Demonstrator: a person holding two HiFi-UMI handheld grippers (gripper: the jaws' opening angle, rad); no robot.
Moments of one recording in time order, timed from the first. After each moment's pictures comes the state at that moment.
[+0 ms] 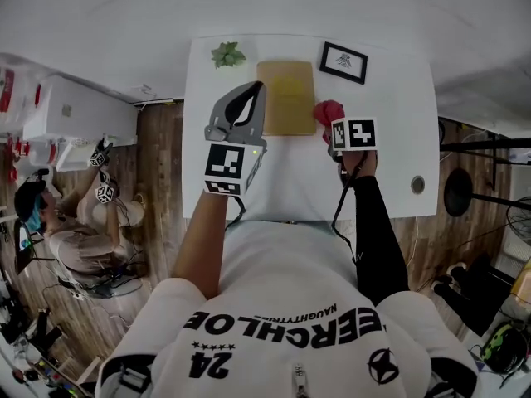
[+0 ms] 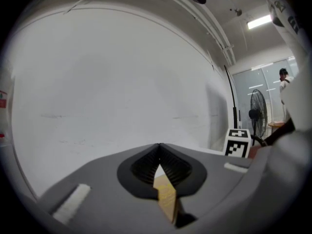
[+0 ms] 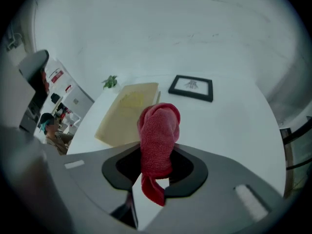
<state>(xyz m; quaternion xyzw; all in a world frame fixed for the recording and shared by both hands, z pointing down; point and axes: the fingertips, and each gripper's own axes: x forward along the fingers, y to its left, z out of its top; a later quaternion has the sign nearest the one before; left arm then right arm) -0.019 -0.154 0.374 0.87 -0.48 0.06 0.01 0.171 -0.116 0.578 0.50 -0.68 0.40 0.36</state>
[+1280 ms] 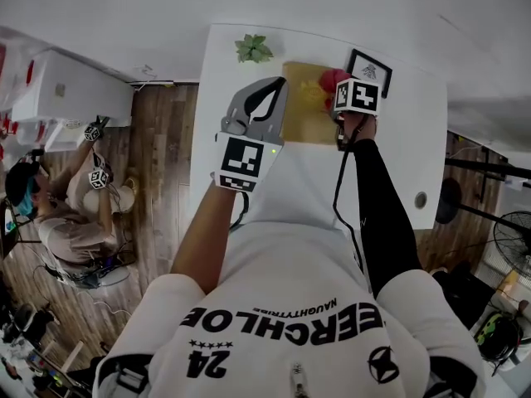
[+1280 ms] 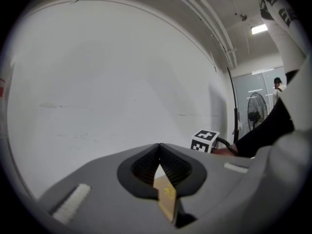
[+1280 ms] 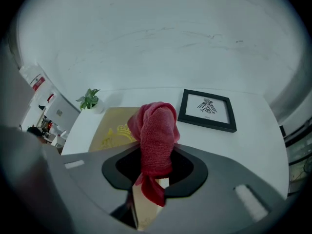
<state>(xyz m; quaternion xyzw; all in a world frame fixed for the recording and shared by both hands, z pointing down) -0.055 -0.189 0.393 0.88 -0.47 0.05 0.03 0.124 -0.236 0.593 0.55 -0.64 0.40 0.36</state>
